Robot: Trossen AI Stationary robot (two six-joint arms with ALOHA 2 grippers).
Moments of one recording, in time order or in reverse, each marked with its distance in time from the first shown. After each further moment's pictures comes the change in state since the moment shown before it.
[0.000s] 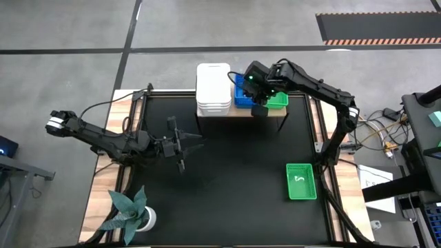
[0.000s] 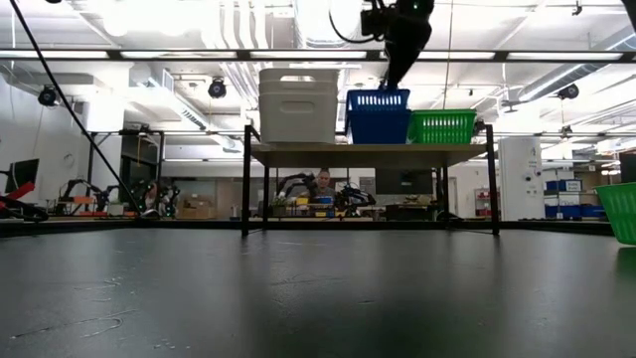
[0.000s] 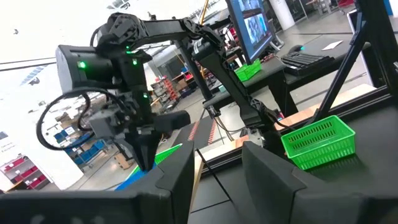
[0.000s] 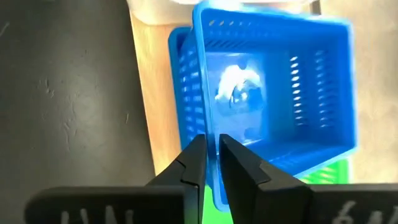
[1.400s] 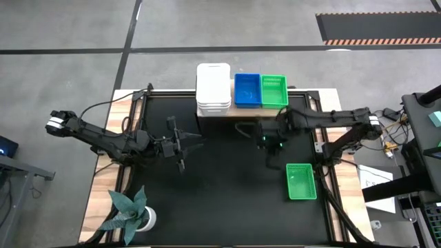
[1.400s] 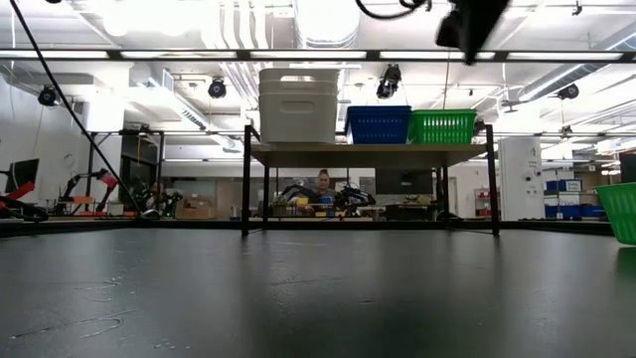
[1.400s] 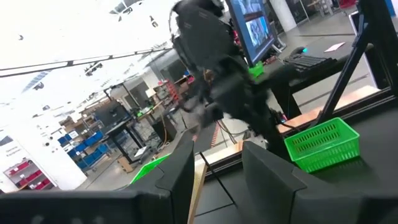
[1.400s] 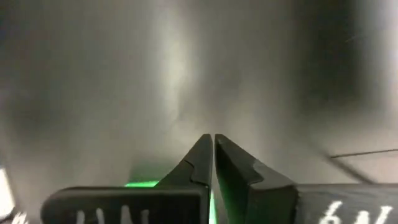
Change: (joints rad) left arm 0.000 0.000 0.000 0.017 0.000 0.021; right arm 0.462 -0.234 -0.402 -0.016 -0.198 0.525
